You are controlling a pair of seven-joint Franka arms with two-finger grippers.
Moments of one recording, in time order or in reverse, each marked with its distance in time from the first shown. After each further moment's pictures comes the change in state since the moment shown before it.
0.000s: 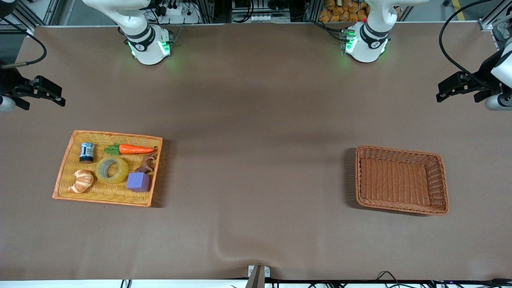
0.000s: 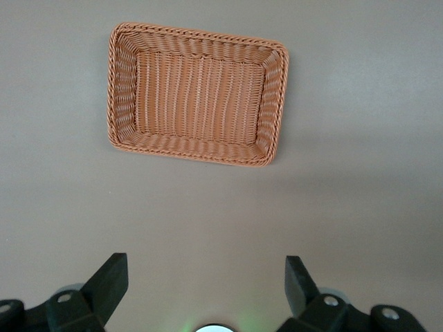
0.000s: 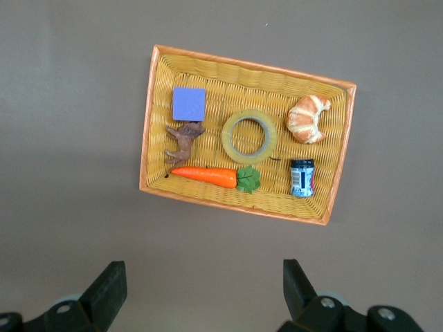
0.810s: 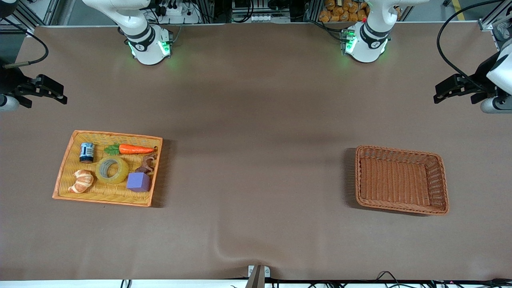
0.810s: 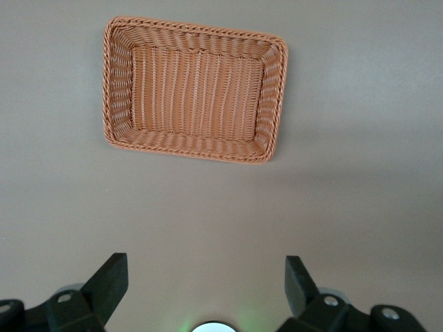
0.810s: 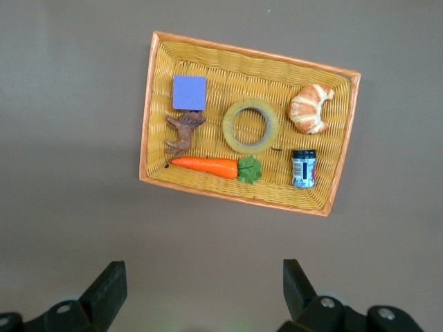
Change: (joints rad) left arm -0.003 0.015 -0.001 -0.002 -0.003 -0.003 0.000; right arm 0.000 0.002 0.000 -0.002 -0.001 -0.029 -0.003
